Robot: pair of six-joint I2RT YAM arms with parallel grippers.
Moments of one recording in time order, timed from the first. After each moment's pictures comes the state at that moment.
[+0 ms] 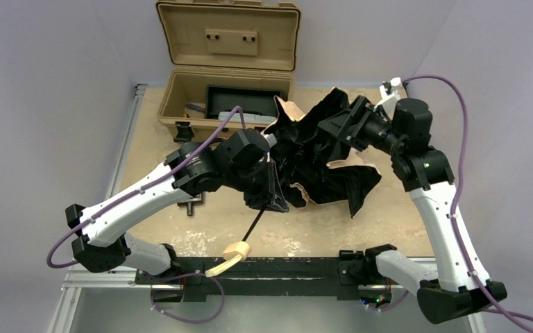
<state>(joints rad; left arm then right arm) -1.09 1.38 1.67 -1.11 0.21 -1.16 0.23 1.04 1.31 -0.61 -0.41 0.79</state>
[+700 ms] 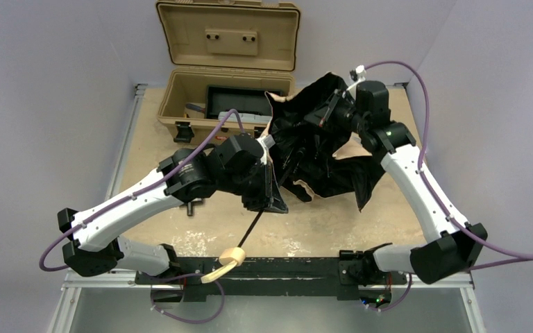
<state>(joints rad) -1.11 1.32 1.59 -1.03 0.18 -1.15 0.33 1.30 1.34 -0.47 -0.29 0.78</state>
